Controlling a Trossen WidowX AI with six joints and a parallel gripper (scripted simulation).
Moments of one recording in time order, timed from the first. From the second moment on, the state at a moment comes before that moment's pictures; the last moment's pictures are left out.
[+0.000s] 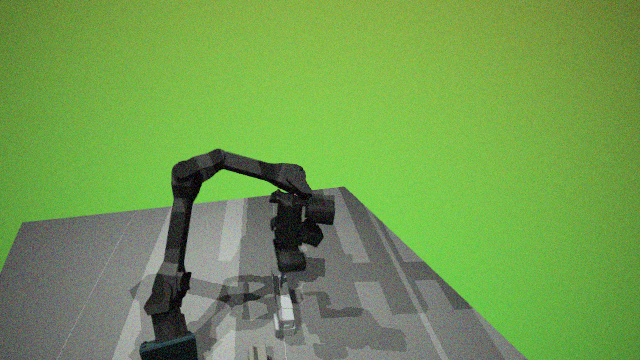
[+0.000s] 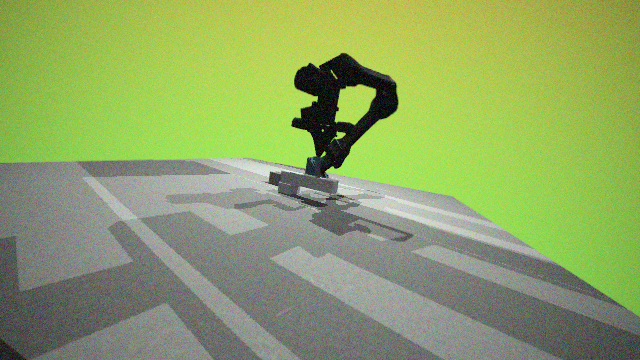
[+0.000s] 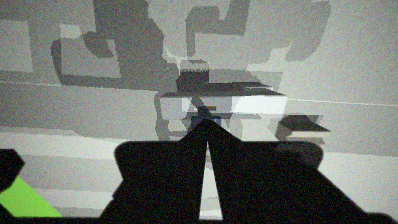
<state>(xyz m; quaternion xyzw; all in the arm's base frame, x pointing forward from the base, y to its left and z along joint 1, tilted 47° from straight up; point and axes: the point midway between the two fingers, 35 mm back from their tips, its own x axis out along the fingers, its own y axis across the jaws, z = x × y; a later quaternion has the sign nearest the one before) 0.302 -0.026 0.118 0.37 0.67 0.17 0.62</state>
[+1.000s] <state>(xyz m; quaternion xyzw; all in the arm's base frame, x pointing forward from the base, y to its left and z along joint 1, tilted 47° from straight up) 0.299 -0.025 0.118 0.37 0.66 0.17 0.63</state>
